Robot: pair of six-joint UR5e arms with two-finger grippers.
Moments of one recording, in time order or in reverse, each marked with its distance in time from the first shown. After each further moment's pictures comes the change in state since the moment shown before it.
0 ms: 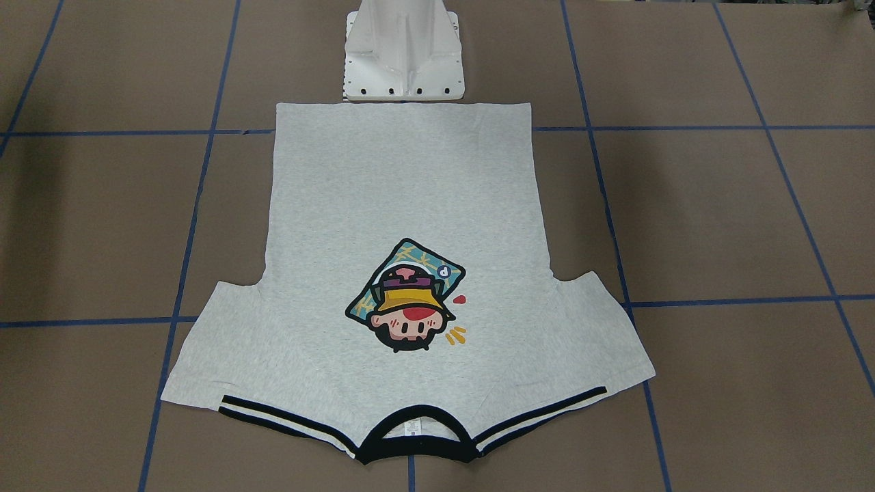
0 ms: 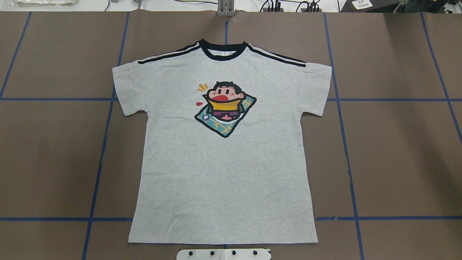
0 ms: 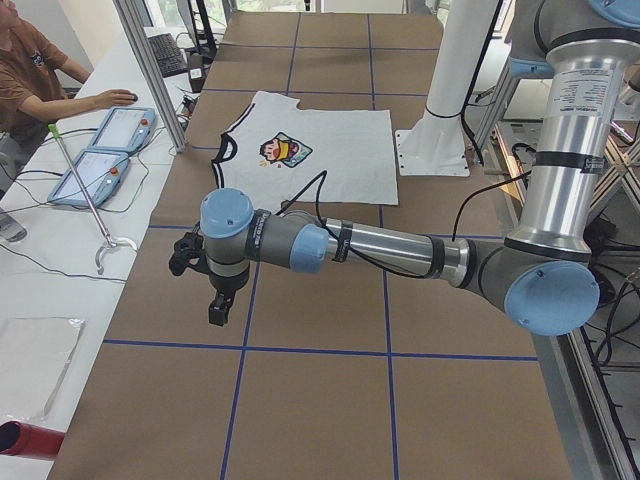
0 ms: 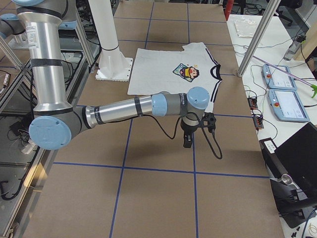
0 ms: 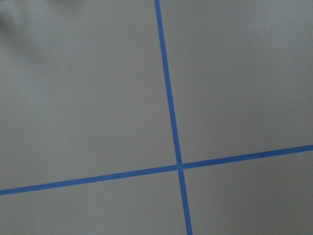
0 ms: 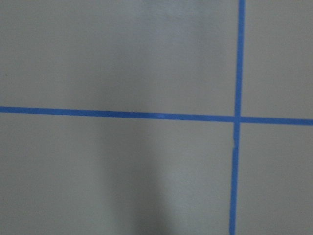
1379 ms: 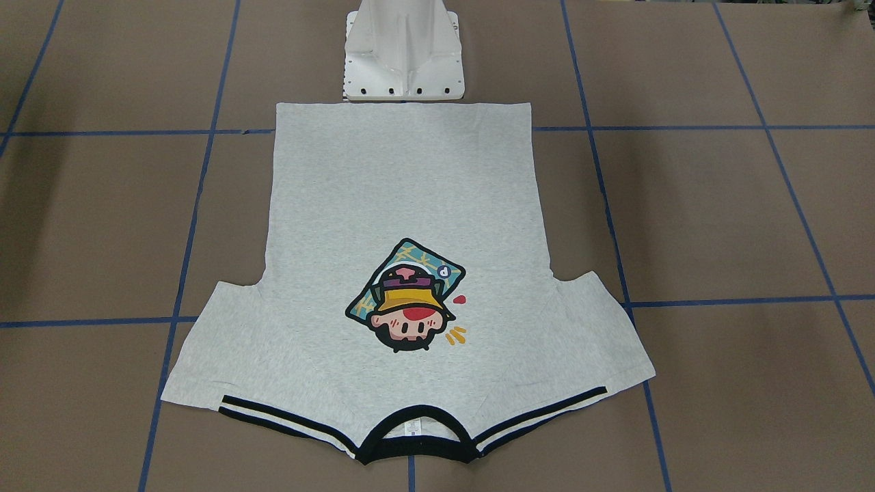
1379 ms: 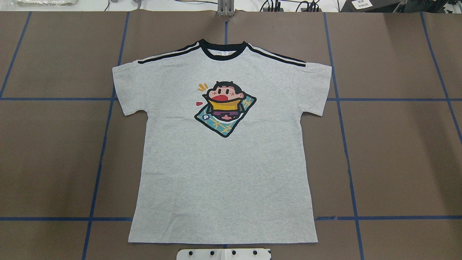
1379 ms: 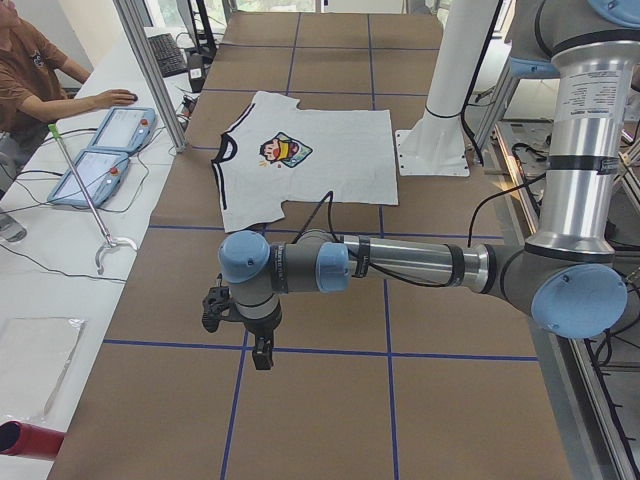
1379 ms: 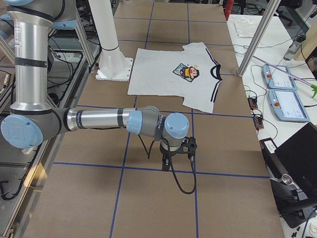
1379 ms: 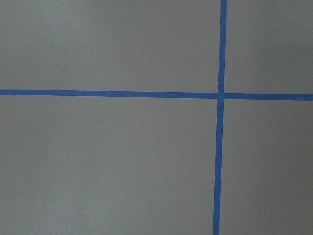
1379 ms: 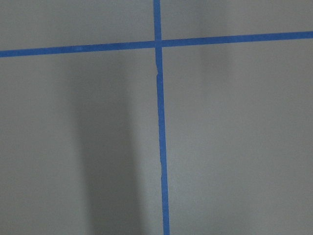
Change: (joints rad) left arm -0.011 0.091 -0.010 0.247 0.122 0.005; right arm 0.168 -0.194 0.019 -0.102 0.004 -0.206
